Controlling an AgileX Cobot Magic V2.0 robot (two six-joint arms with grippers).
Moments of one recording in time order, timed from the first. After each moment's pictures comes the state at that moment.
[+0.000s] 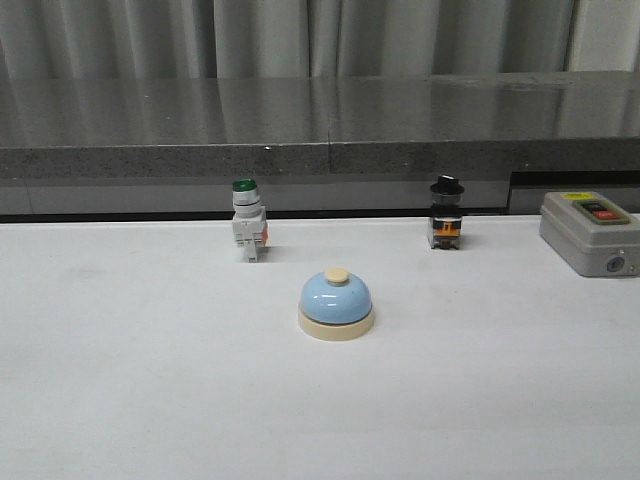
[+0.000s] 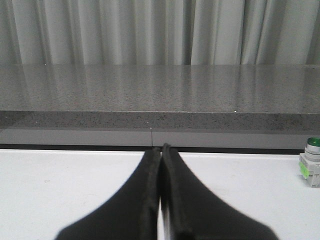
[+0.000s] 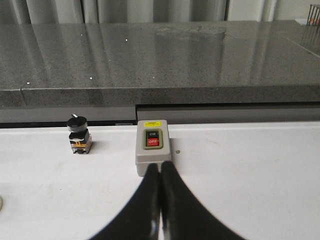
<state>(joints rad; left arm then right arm) 0.05 -0.01 0.00 -0.01 0.04 -0.03 -0.01 0.24 -0.24 -0.10 0.20 0.12</state>
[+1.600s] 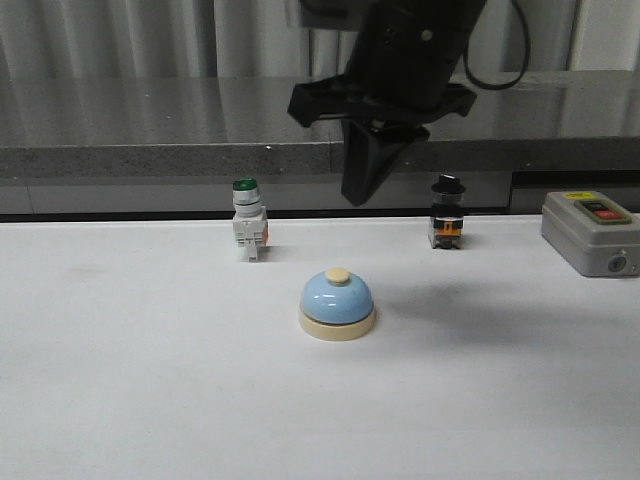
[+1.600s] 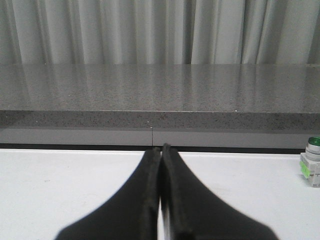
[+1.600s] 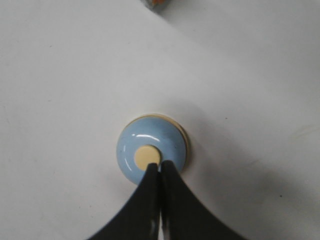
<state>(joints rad) 0.05 -0.01 0.00 -0.01 0.04 -0.03 0.51 1.89 -1.53 0.16 0.85 -0.18</state>
